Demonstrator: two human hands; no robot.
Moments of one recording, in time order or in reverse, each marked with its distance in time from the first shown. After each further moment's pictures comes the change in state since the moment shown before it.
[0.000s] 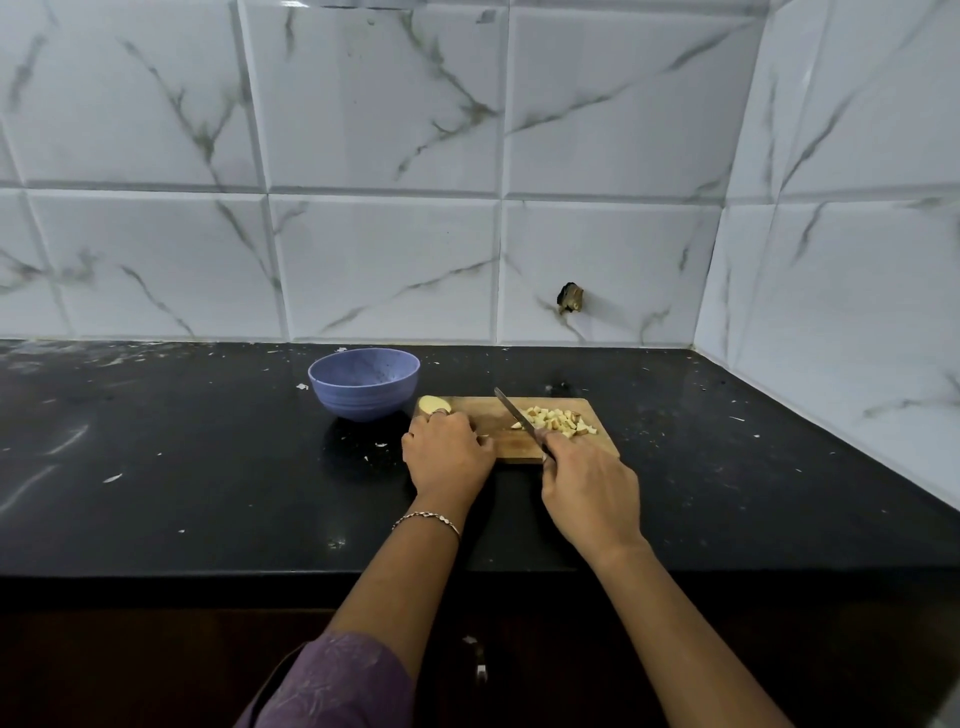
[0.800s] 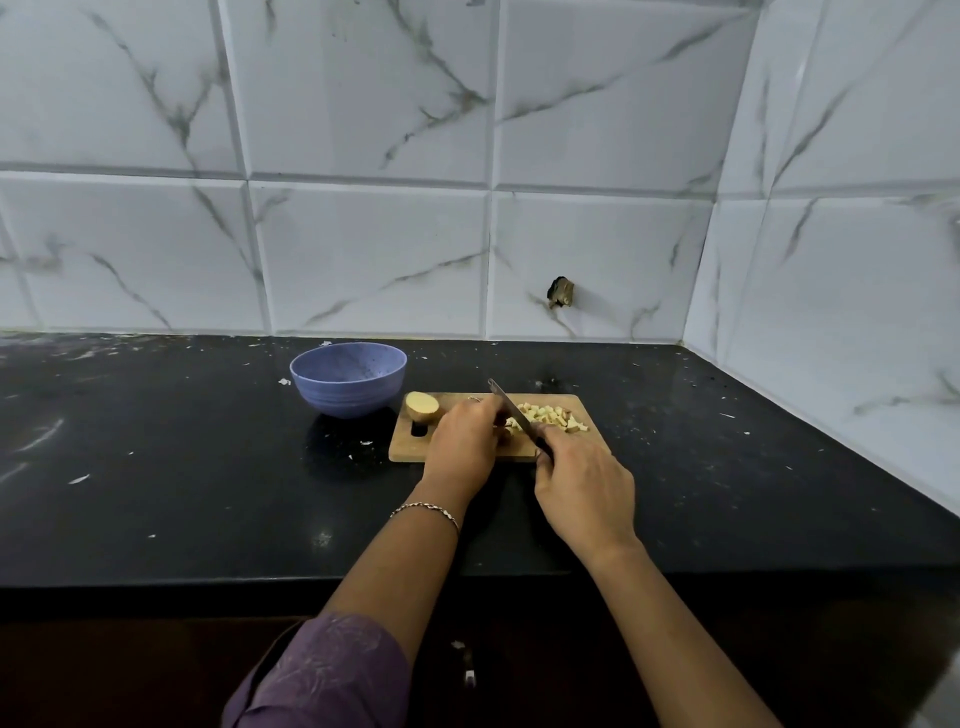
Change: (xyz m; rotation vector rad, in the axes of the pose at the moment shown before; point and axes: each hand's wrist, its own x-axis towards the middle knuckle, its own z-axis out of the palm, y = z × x) left_hand 0.009 0.016 0.010 -0.260 -0.032 0.347; right_hand 0.002 0.000 -0.003 0.053 0.020 0.049
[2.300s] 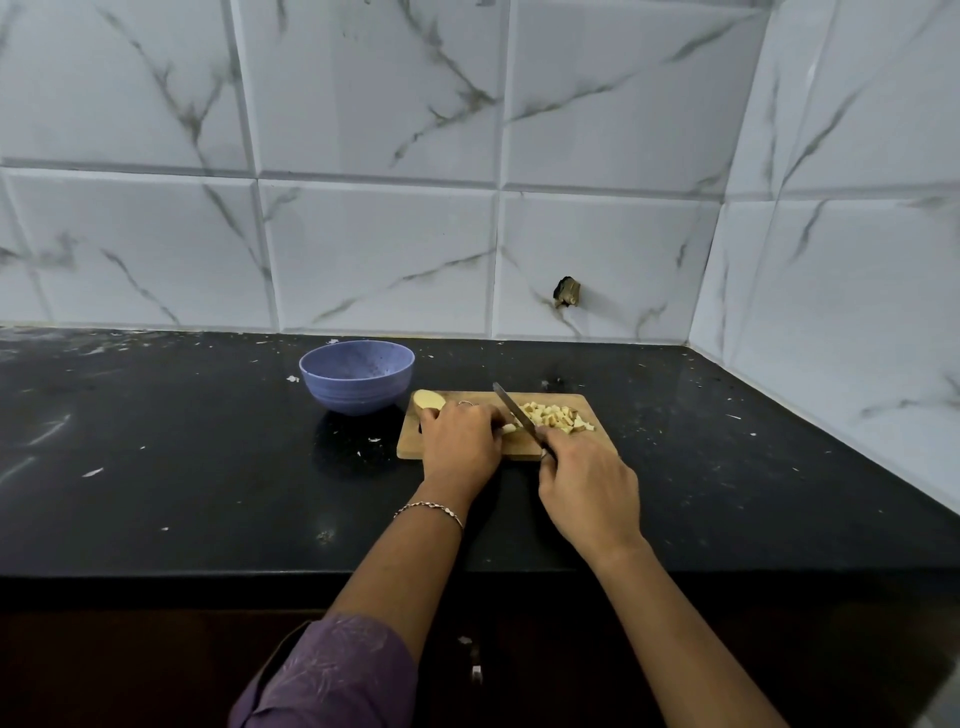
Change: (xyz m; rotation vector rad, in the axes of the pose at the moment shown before) left_hand -0.006 -0.001 -0.007 0.231 0.018 -0.090; right_hand -0.002 -0.001 0.003 -0.034 -0.016 -0.032
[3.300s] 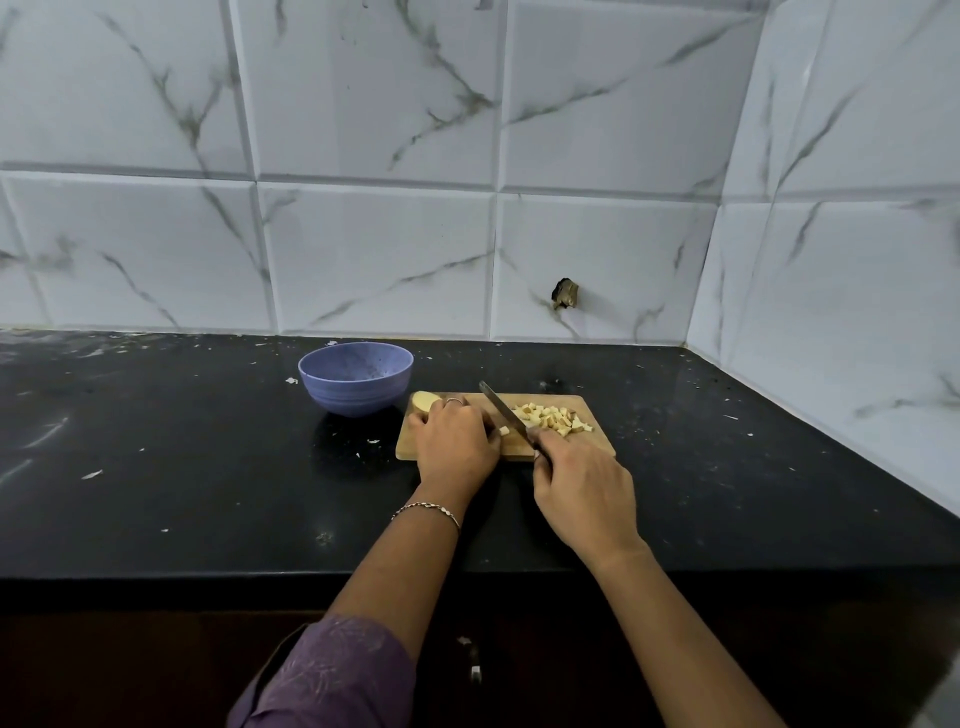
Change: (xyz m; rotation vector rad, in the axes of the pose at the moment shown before) left_hand 0.000 -0.001 0.001 0.032 0.023 -0.097; right_hand -0.002 -0.001 -0.001 0.018 0.000 -0.051
